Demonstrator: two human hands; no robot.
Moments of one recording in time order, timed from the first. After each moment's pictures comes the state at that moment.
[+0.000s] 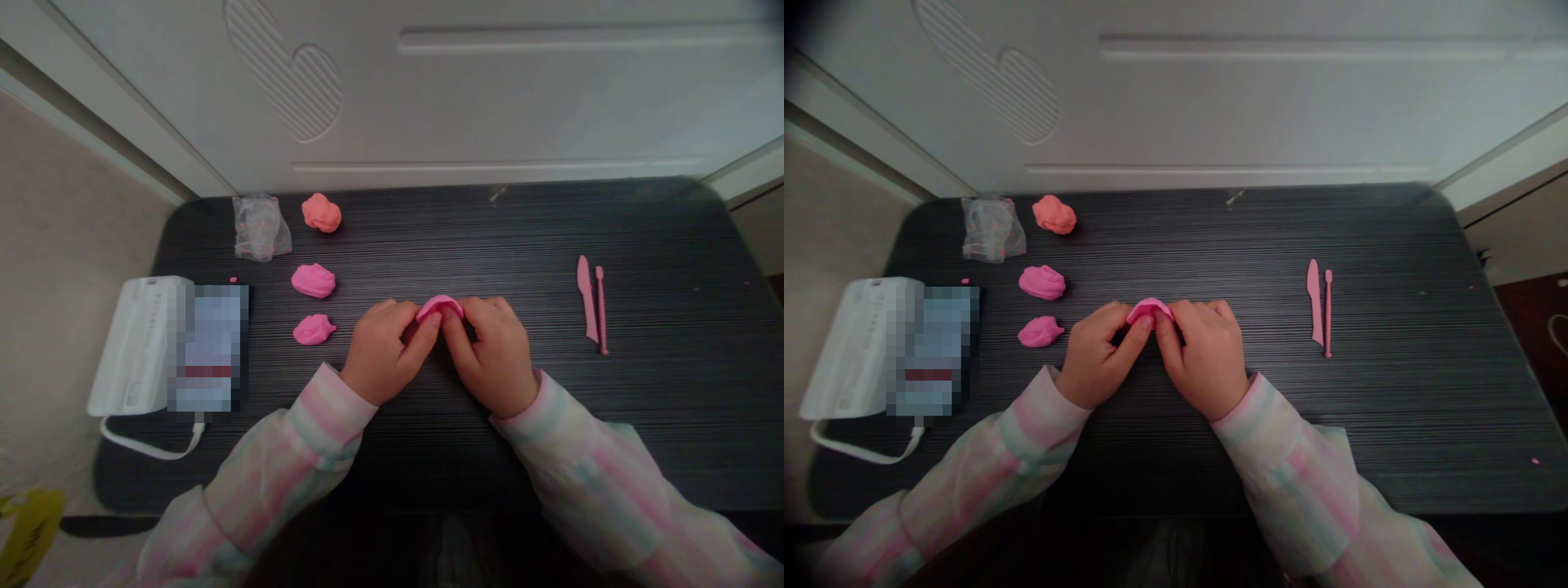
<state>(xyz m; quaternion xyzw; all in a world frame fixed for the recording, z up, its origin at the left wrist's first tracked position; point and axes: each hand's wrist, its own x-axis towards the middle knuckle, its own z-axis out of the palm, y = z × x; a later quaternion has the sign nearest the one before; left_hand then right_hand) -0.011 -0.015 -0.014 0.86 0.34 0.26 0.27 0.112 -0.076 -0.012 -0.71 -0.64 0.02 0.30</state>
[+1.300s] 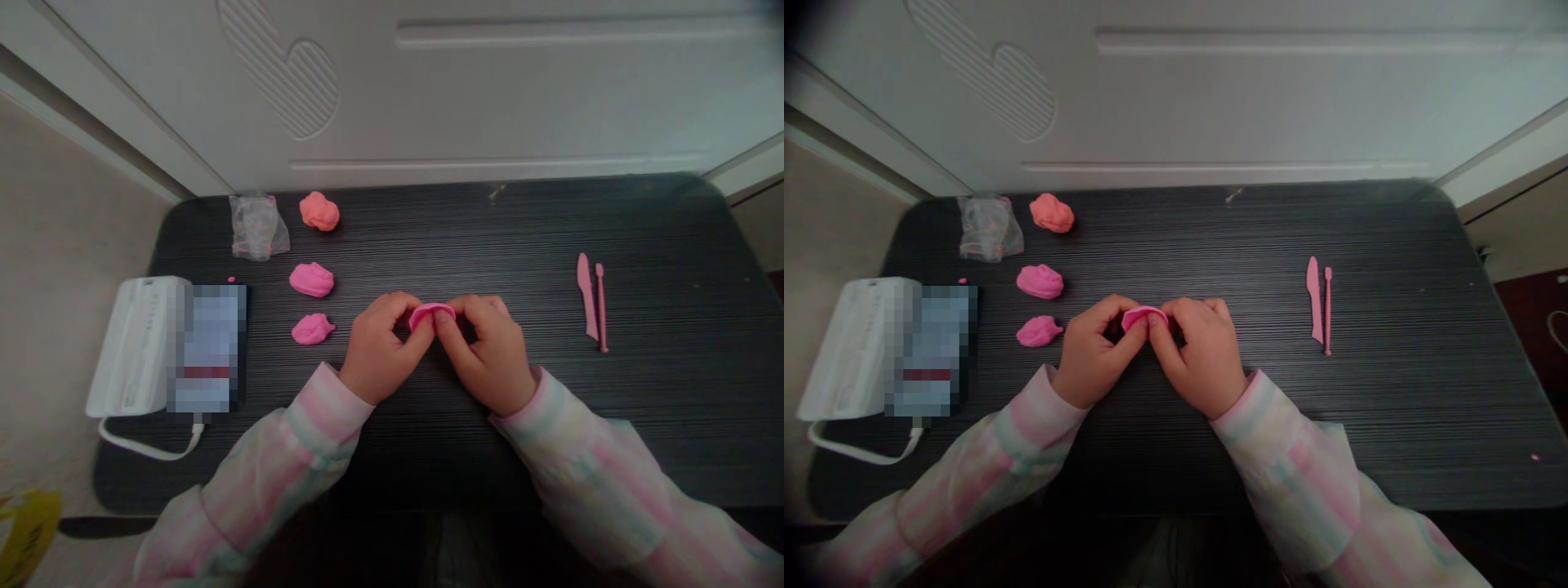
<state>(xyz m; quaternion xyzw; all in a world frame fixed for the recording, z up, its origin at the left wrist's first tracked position) -0.010 -0.017 -0.013 0.80 0.39 0.28 0.35 0.111 -0.078 -0.010 -0.69 -0.62 0.09 0.35</state>
